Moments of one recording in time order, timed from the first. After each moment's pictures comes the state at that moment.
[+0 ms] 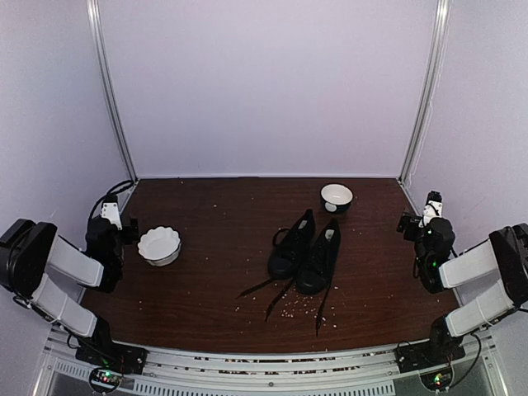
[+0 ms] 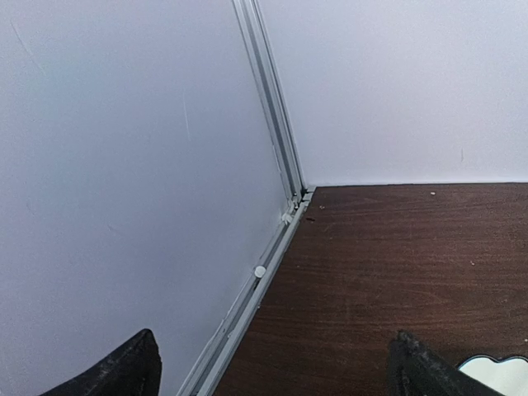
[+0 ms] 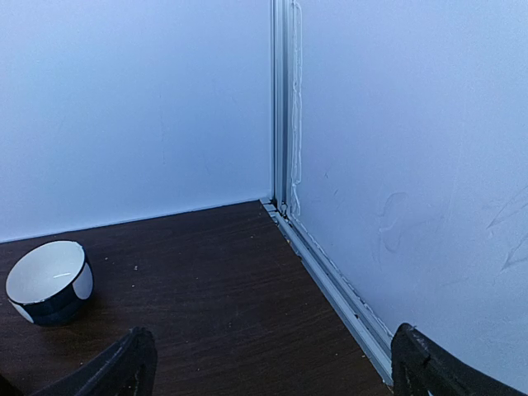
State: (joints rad) left arm -0.09 1.46 0.24 1.15 -0.47 0.18; right arm 0.11 1.37 0.22 1.10 0.46 0.05
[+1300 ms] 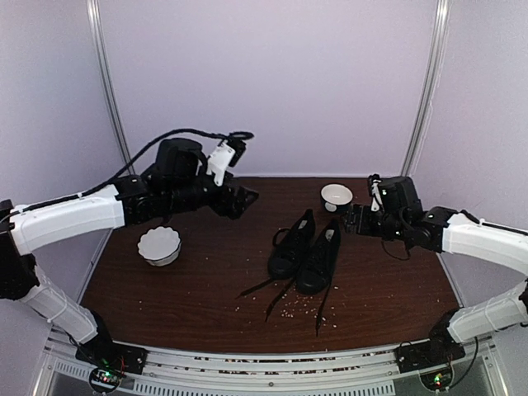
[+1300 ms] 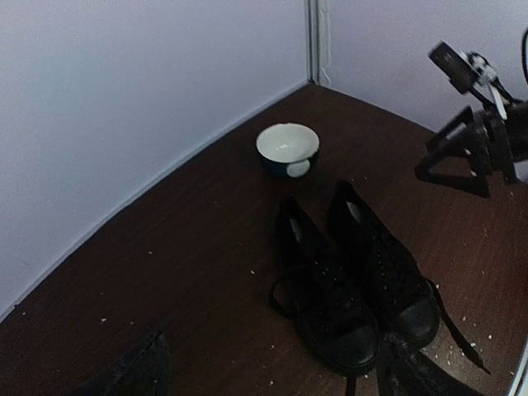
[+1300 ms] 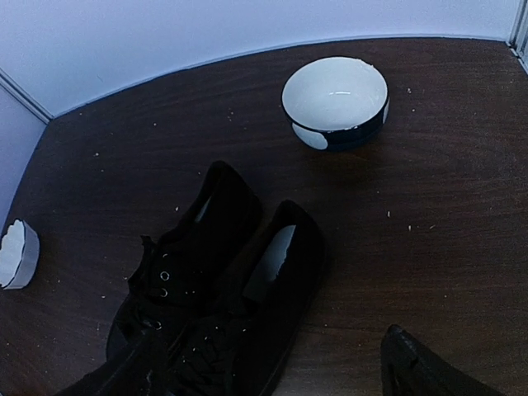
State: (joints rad) left arm -0.86 1.44 1.22 -0.15 -0.09 0.04; right arm 0.59 1.20 0.81 -0.22 0.21 0.53
